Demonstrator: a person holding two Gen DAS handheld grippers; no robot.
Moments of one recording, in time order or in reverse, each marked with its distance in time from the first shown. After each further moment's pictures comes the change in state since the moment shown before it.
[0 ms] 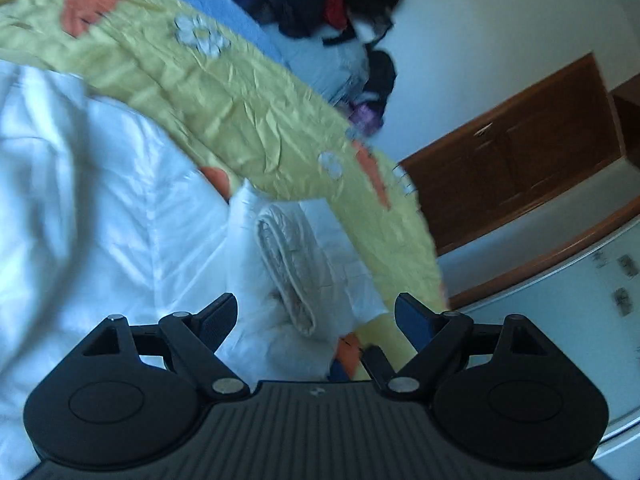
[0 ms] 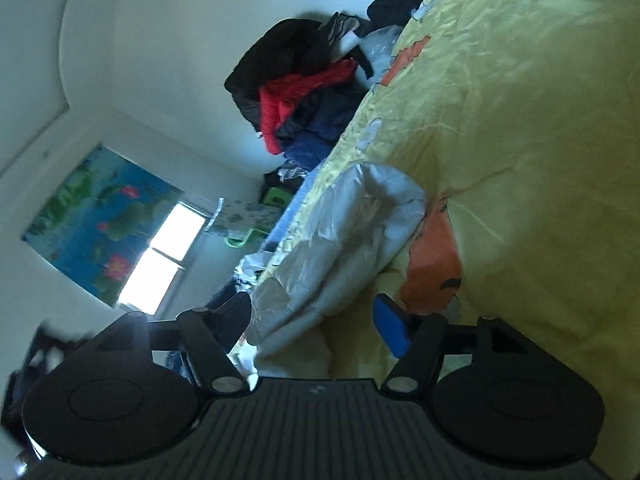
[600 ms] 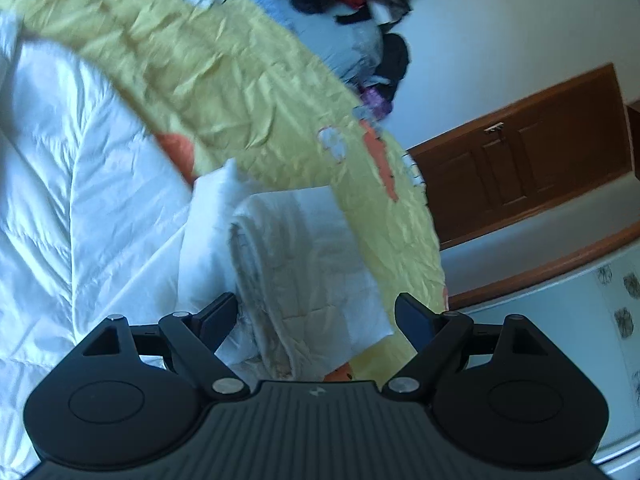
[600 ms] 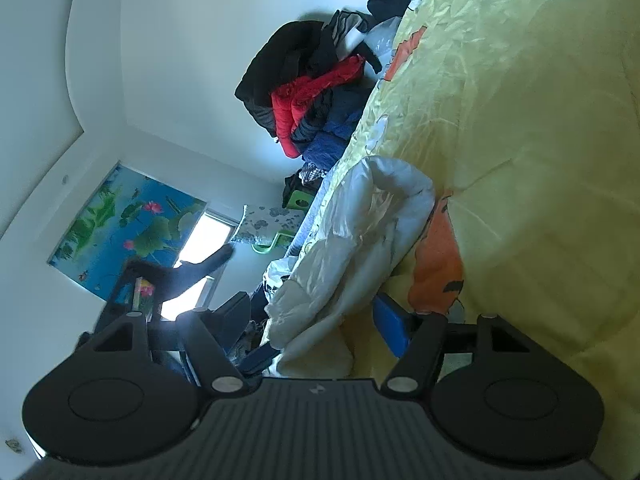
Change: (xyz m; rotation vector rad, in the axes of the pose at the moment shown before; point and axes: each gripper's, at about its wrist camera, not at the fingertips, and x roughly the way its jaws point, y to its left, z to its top) left arm 0.063 -0.002 0.007 -0.102 0.055 -0.023; right arm -0.011 -0.014 -0.002 0.064 -0.005 0.077
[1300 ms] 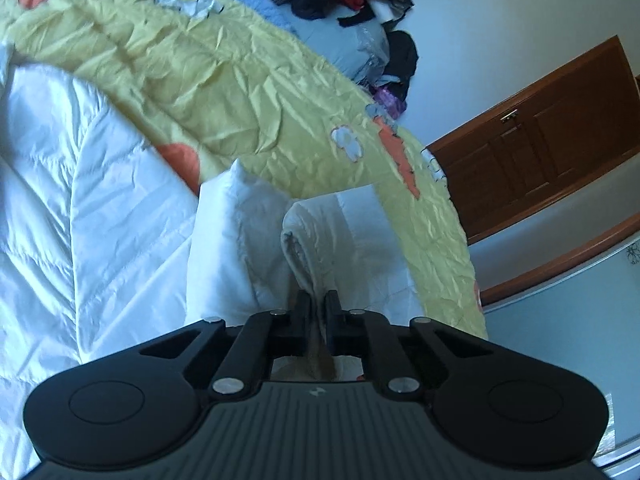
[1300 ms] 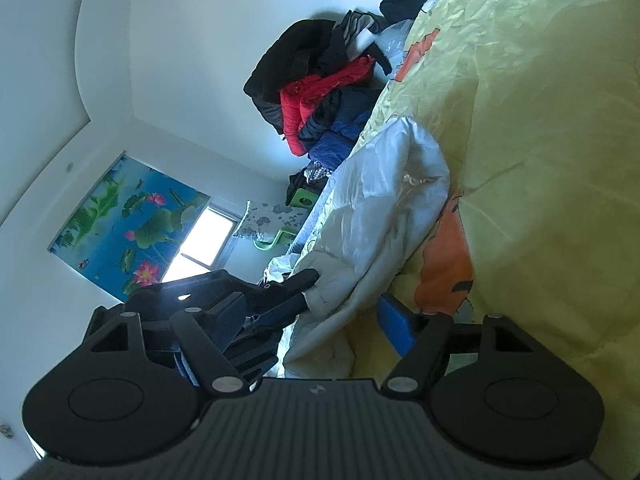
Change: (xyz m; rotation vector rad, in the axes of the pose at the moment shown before) left arm 0.006 -0.012 -0.005 0.106 -0.043 0.075; right arm 0.001 0.006 -0.003 -0.043 0.003 0.006
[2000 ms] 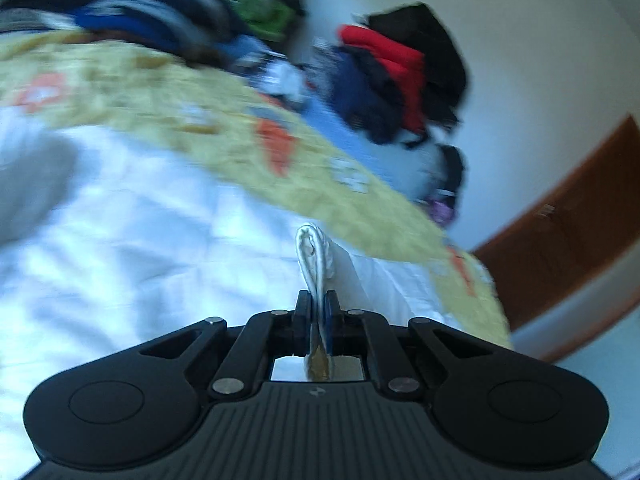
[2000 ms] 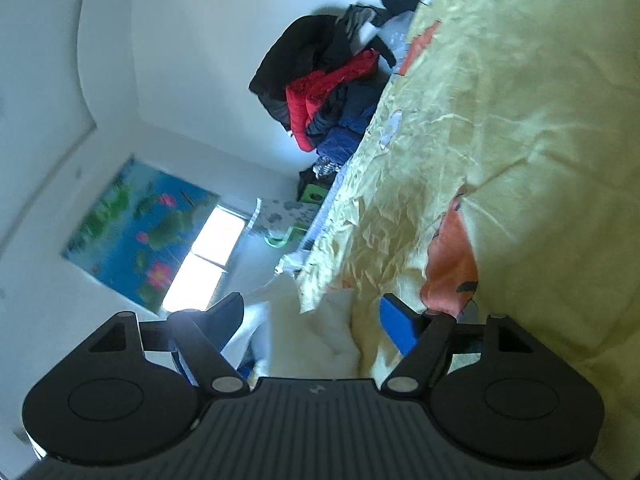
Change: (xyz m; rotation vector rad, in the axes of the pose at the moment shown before) left arm -0.290 0.140 -0.026 -0.061 -0.317 0.195; right arm 0.001 0.001 0.000 -0.024 0.021 0.022
